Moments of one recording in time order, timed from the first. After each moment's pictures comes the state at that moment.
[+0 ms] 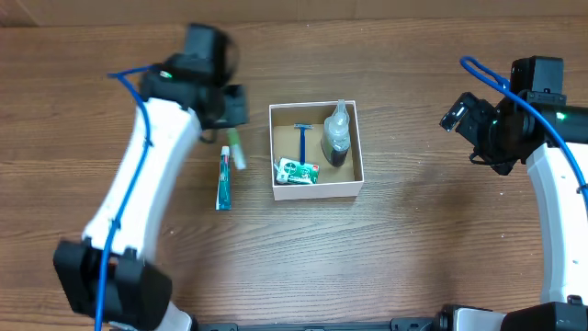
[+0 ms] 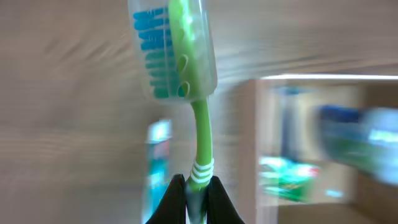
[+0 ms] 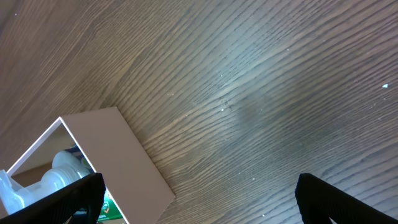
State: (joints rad) left arm -0.28 1.74 1.68 -1.06 -0.01 -0.32; right arm -0.14 1.48 1.42 -1.11 -0.14 0.54
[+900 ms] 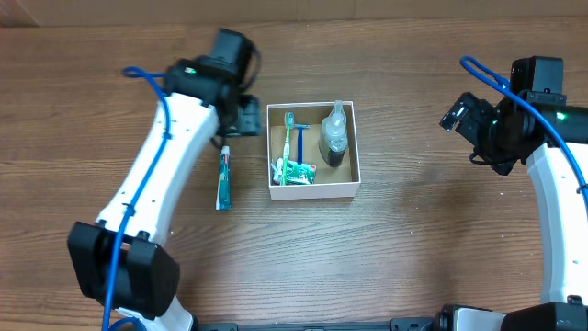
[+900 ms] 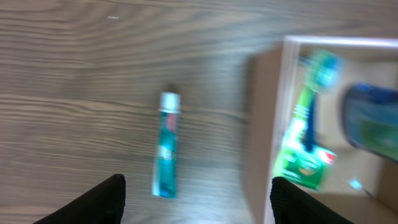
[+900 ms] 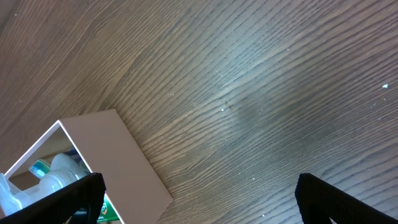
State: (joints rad) left arm -0.28 1.81 1.72 -1.21 -0.12 -0.38; right arm -0.14 1.48 1.42 -1.11 -0.14 0.54
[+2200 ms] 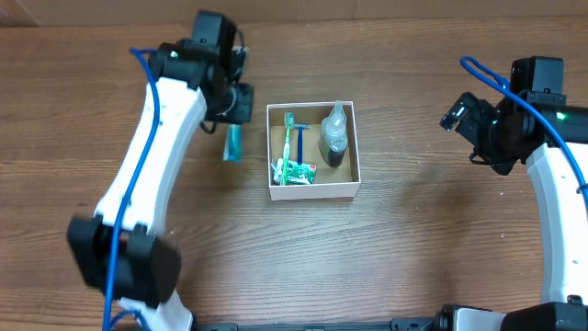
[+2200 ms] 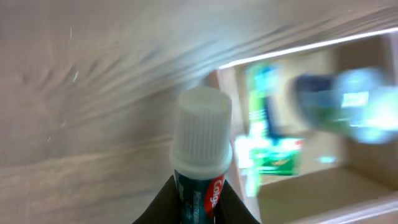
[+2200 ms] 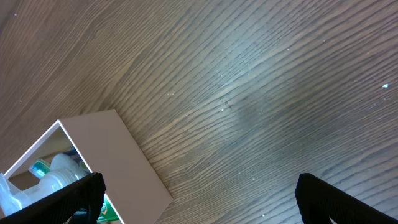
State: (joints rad) left arm -0.28 1.84 1.85 -1.20 0.06 -0.13; right arm -0.14 1.48 1.42 -1.11 -0.14 0.54
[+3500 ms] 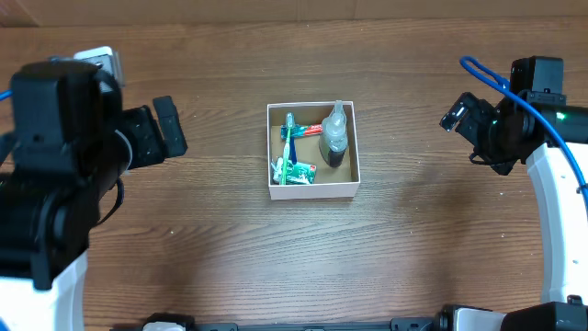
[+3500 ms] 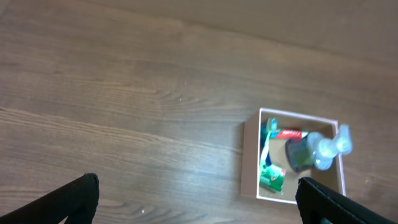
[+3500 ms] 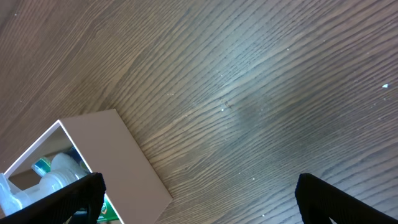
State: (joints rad) left arm -0.11 1.30 1.97 -1.44 -0.09 -0.30; right arm -0.13 1.48 1.42 -1.11 -0.14 0.54
